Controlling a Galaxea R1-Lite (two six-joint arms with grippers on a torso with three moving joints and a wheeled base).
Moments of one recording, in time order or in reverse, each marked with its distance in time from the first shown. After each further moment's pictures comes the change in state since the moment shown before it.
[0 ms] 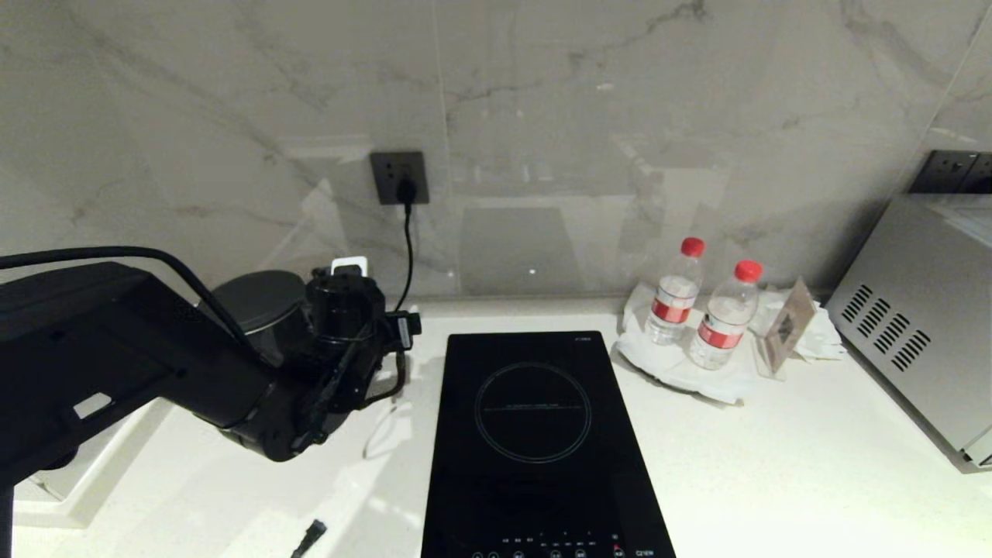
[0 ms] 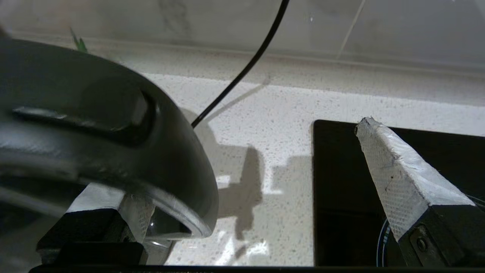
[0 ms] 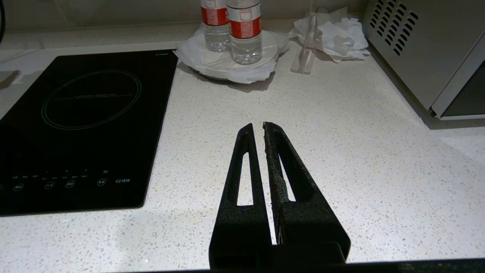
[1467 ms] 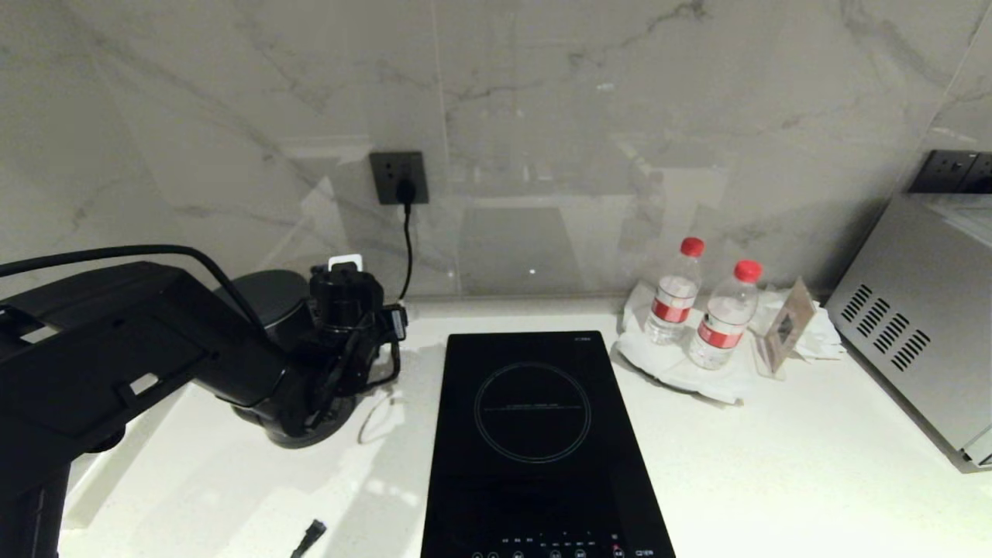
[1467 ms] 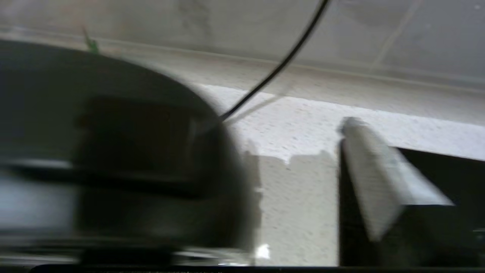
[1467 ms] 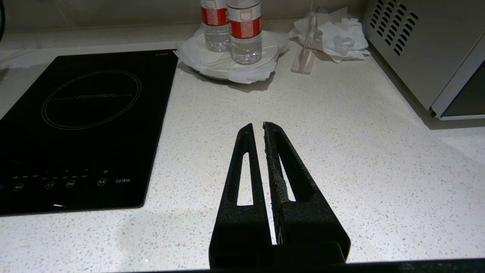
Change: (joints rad) left arm 0.063 0.083 -0.100 0.014 0.005 -0.002; right arm 0.000 0.000 0.000 0.000 0.000 0.000
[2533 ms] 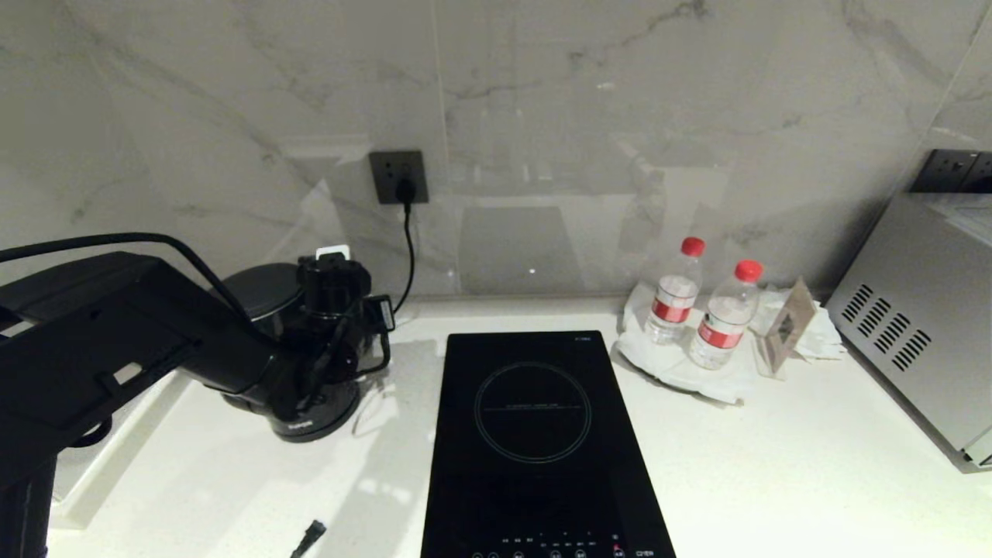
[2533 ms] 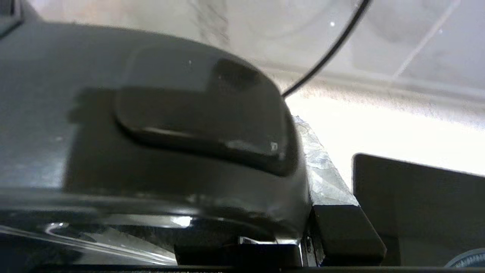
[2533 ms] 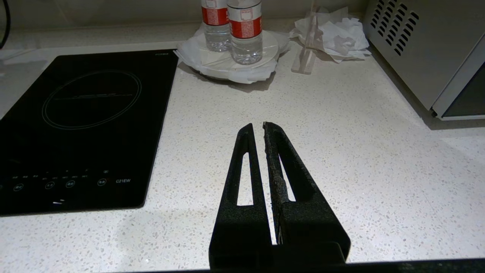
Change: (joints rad) left arm 0.039 -0.019 -0.048 0.059 -0.003 0.005; right arm 0.000 0.000 0.000 0.000 0.000 0.000
